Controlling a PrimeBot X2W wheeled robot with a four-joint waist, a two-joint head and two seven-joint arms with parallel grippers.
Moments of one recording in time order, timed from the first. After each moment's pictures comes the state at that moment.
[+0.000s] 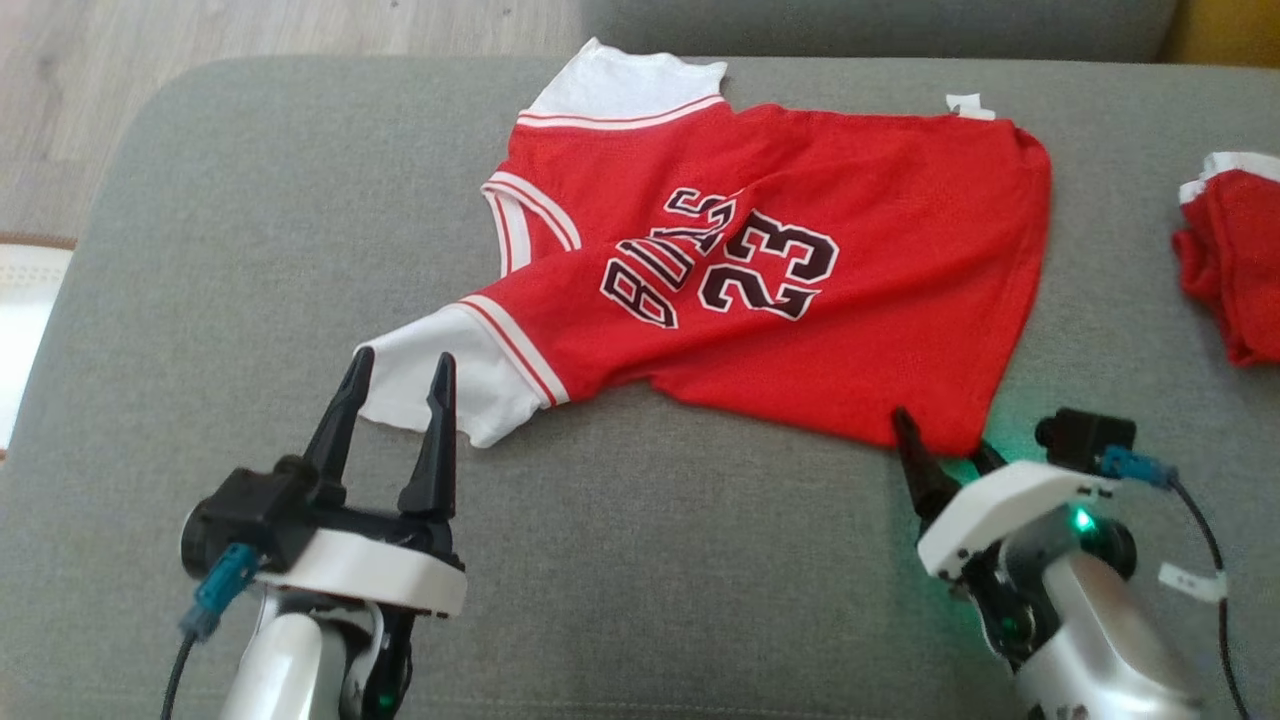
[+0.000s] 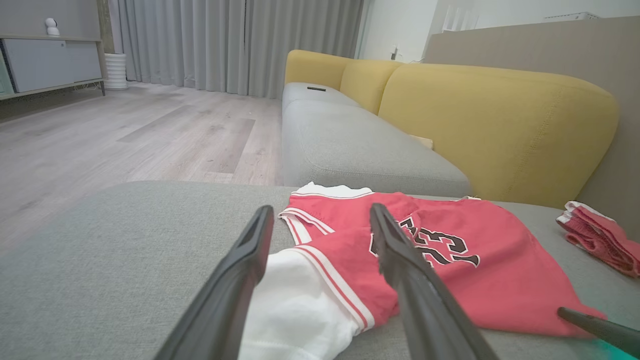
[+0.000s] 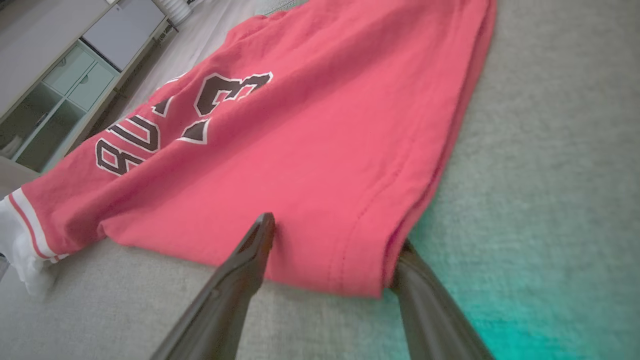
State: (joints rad) left arm -0.07 0.05 -0.18 0.10 -0.20 -0.08 -0.26; right arm -0.30 -0.09 0.18 0.68 0.54 0.13 0.04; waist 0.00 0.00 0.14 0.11
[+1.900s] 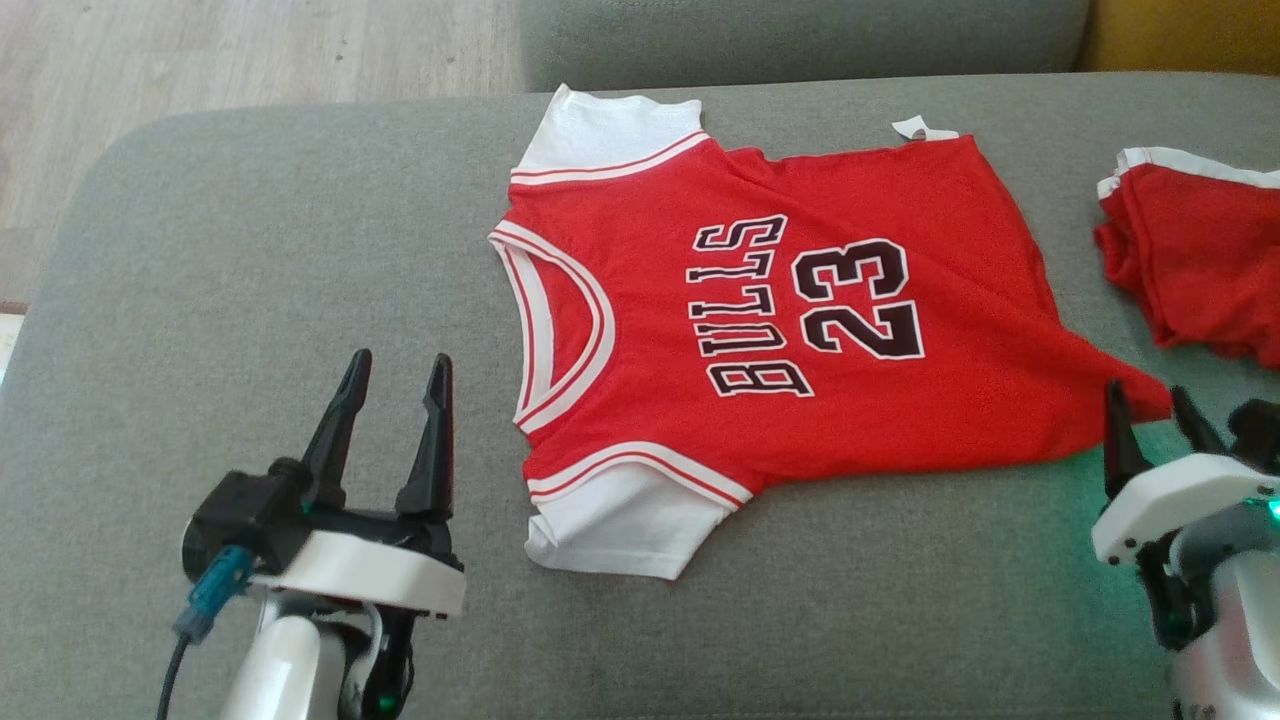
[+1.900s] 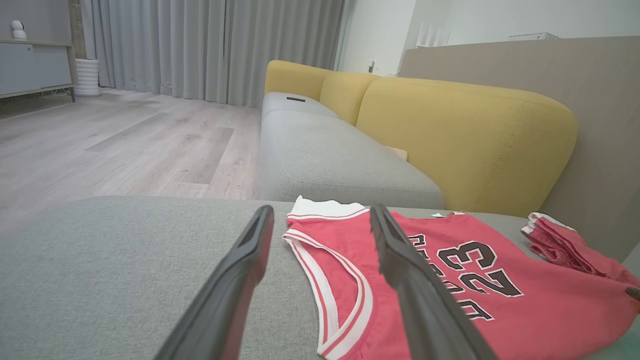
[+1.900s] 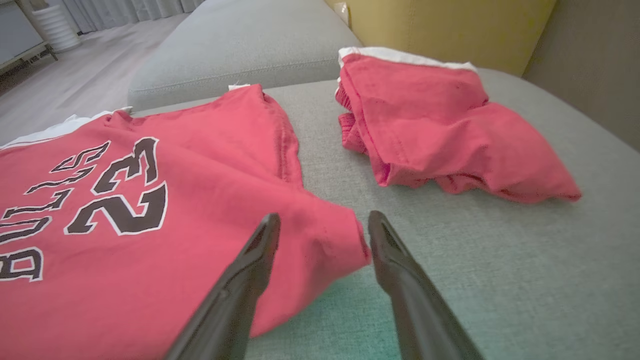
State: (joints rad) left arm -0.07 0.05 -0.18 0.10 -0.23 -0.07 -0.26; right arm -0.29 -0.20 -0.12 0.66 0.21 0.13 -0.02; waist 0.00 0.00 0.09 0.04
